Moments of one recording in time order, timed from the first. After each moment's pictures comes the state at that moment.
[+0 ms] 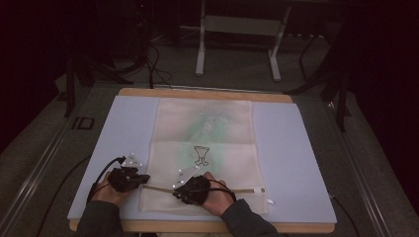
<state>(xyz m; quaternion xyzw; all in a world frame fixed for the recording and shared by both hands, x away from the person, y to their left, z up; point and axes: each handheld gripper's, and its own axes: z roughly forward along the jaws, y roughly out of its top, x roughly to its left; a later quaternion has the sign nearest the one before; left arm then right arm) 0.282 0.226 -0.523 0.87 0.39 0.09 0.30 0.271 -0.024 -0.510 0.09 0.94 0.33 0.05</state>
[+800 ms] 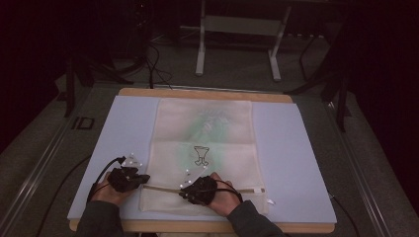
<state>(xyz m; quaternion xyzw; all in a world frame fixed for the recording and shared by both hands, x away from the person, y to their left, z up) 0.282 0.226 -0.522 0.87 0.39 0.09 0.30 0.273 -0.043 -0.512 0.10 0.94 0.33 0.05</state>
